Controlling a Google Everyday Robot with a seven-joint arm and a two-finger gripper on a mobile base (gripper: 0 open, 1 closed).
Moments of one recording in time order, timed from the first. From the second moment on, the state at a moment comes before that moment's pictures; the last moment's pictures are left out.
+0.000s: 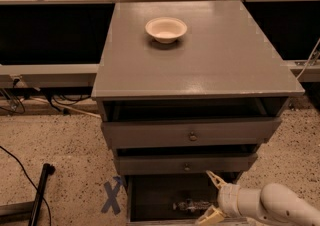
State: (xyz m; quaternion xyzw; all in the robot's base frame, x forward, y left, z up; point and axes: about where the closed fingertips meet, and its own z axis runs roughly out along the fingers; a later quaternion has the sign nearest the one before) arm 0.420 -0.156 0.447 -0.53 0.73 0.20 0.38
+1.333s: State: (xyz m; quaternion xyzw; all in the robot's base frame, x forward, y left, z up) arm 0.453 -0.233 0.374 -0.61 0.75 0.04 0.25
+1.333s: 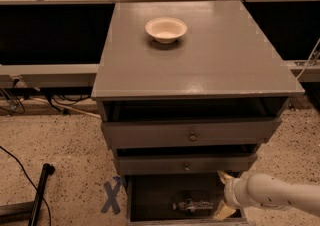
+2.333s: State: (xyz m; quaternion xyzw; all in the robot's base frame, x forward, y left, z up) arm 0.478 -0.267 0.292 -0.63 0.73 0.06 0.24
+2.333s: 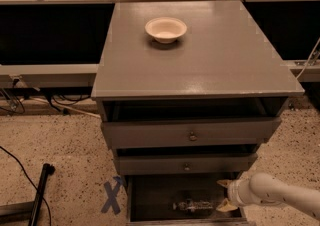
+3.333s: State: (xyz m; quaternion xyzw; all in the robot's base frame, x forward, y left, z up) arm 0.489 -0.274 0.247 -0.64 0.71 0.08 0.27
